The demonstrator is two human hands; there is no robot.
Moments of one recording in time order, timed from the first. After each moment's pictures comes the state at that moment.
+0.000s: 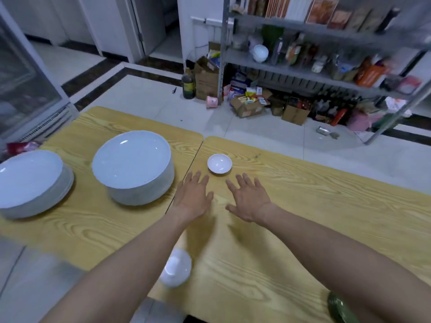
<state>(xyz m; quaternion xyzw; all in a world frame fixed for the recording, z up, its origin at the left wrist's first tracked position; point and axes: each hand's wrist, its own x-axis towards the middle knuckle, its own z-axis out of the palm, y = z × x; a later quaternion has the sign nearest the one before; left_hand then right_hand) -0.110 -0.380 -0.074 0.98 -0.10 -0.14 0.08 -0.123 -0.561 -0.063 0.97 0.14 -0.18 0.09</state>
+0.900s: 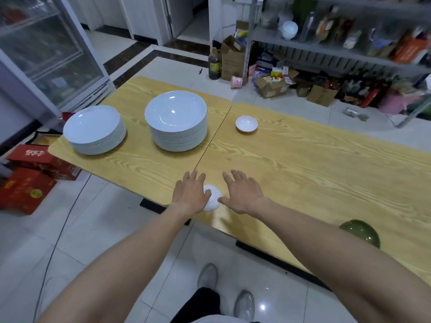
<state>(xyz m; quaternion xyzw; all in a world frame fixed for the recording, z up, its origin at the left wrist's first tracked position) -0.301 -0.299 -0.080 0.99 -0.03 -0.15 0.06 -0.289 -0.470 -0.071 0.96 0.17 -0.20 -0.02</state>
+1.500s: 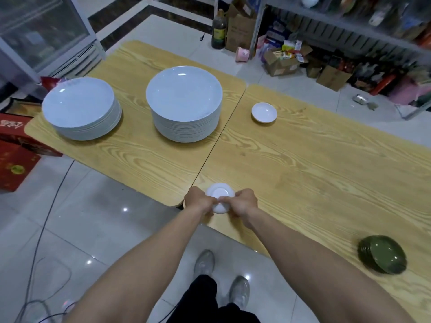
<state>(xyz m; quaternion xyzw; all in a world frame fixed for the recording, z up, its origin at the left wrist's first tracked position) -0.267 -0.282 -0.157 0.76 0.35 -0.25 0.48 -0.265 -0.415 -0.154 0.79 -0.29 -0.28 -0.46</state>
